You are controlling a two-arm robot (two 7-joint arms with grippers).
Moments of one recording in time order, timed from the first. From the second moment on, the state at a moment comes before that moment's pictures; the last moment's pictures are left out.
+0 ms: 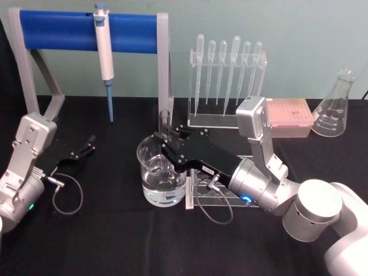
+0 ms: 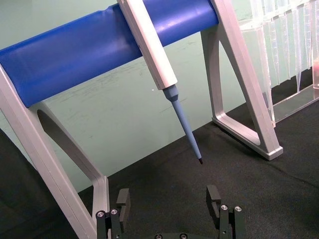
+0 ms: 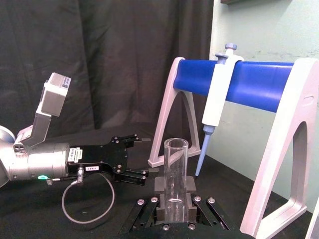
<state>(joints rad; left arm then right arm) -0.20 0.60 0.45 -1.41 -0.25 -0.12 0.03 0.35 0.28 -0.53 -1.38 0.37 -0.14 0.54</state>
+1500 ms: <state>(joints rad) -0.20 0.60 0.45 -1.41 -0.25 -0.12 0.03 0.35 0.28 -0.53 -1.38 0.37 -0.14 0.54</state>
